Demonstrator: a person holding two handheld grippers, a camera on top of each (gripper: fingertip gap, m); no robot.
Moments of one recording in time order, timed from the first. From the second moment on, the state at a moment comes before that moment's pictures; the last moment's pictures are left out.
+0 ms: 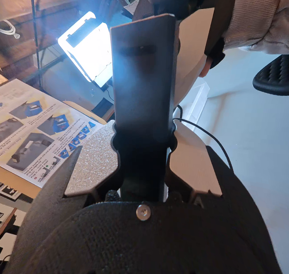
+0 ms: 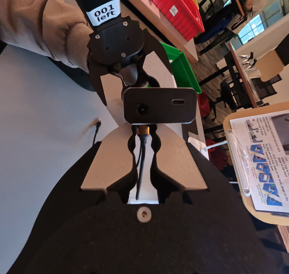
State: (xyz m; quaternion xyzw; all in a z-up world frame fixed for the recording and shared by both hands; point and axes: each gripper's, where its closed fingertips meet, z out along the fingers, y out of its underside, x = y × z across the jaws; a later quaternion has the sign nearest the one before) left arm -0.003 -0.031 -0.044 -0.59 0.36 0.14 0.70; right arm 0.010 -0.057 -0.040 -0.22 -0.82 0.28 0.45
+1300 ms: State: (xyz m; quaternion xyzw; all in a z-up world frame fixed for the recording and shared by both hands) left arm -0.069 -0.042 -0.030 -0.56 0.10 -0.27 0.78; right arm 0.050 0.198 -0.008 -0.54 -0.57 0.28 0.55
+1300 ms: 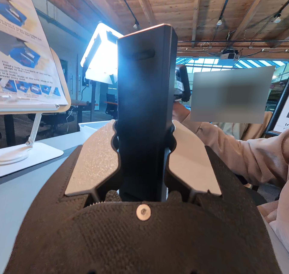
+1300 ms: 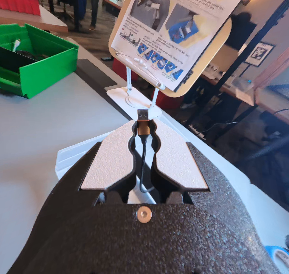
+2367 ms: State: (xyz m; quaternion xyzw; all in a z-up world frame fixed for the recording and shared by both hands) left arm -0.082 -0.012 -0.087 -0.70 0.15 0.04 0.70; right arm 0.048 0.179 -0.025 -0.55 -0.62 0.26 0.50
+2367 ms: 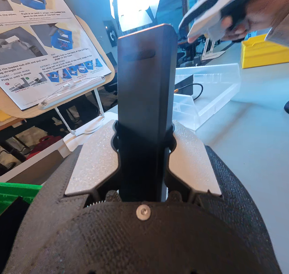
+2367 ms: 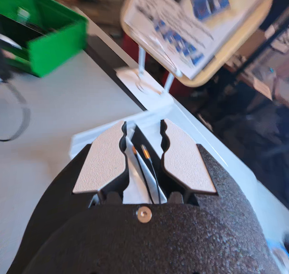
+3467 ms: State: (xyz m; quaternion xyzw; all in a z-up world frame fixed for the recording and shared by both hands) left arm -0.026 -0.023 -0.092 -0.66 0.28 0.00 0.70; right arm -0.015 -0.027 -0.106 -0.32 -0.80 0.40 0.31
